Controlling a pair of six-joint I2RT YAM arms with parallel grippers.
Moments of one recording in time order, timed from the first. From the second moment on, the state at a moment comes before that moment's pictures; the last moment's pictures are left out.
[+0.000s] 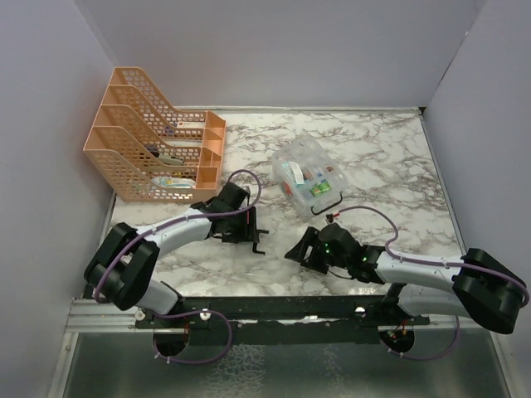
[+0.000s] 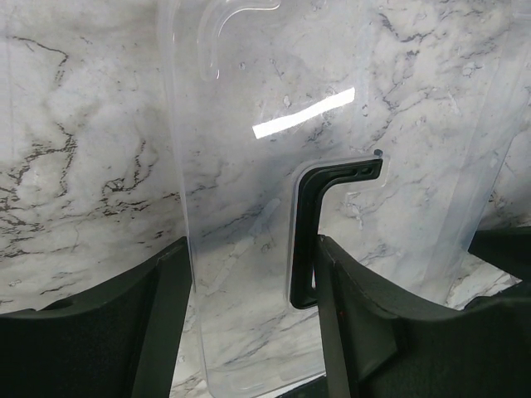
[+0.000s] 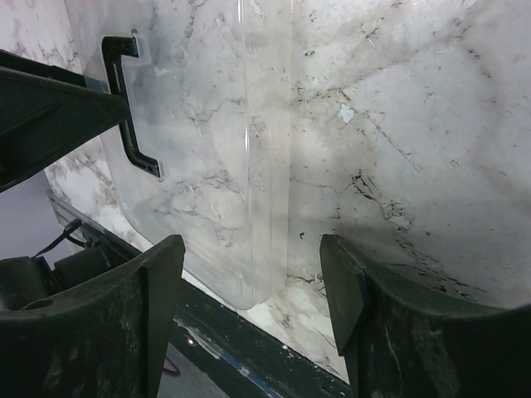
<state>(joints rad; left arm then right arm) -0.62 1.45 0.74 -0.36 0.15 -0.59 0.94 1.17 0.34 0.11 0.04 1.22</state>
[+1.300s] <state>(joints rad) -0.53 1.37 0.68 -0.38 0.25 -0.60 0.94 1.26 0.30 0.36 -0.15 1.07</state>
